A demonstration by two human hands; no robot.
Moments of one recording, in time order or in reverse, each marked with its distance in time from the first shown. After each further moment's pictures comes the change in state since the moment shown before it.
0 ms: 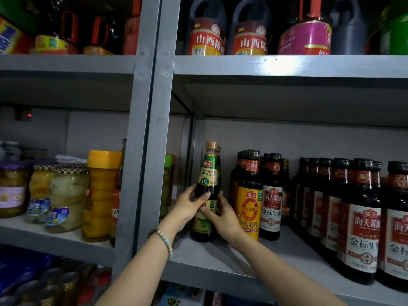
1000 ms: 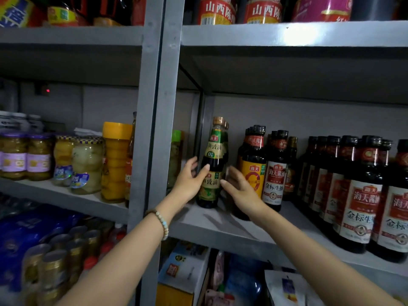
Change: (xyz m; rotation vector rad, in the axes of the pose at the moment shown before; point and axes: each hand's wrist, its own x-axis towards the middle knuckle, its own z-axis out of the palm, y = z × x) left_hand -0.047 0.020 -0.001 0.111 0.133 0.079; right_hand -0.043 -0.032 -0.036 0.003 -0.111 0.002
